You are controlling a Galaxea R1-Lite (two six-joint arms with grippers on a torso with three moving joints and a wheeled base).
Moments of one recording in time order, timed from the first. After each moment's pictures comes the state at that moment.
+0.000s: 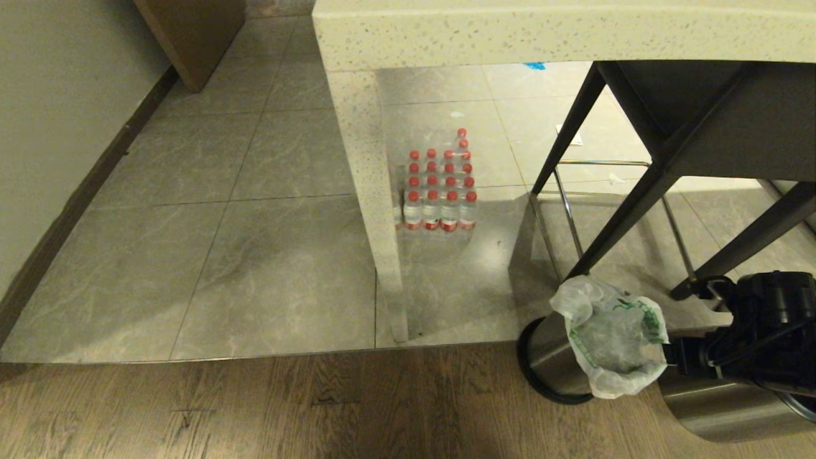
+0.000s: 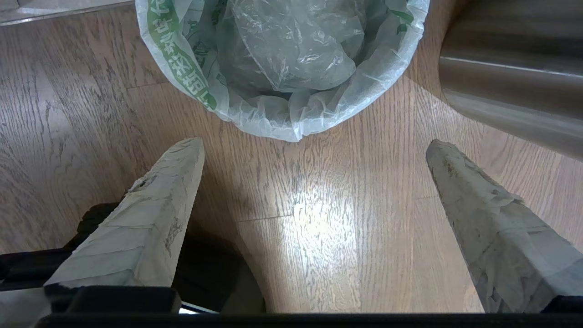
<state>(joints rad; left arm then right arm) 0.00 0.00 0.00 0.00 0.00 -0.01 -0.17 1.80 -0.46 -0.54 0.02 -0.06</state>
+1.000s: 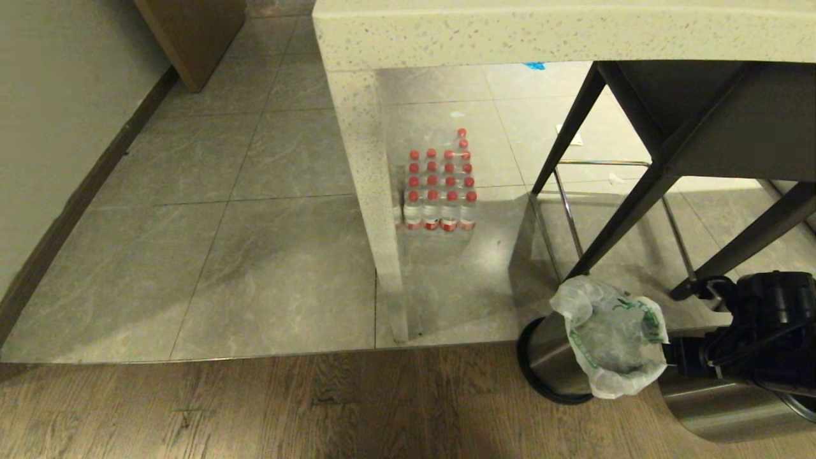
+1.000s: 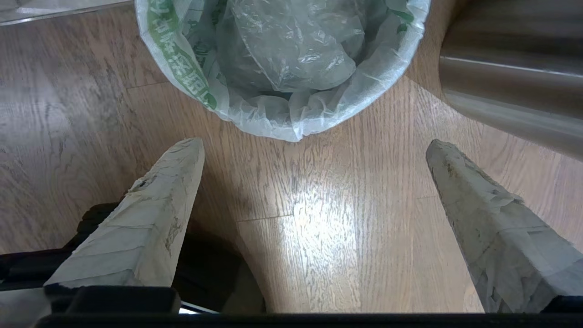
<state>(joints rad) 0.00 0.00 0.00 0.00 0.00 -0.01 -0.16 1.80 -0.46 -0.54 0.02 -0.05</state>
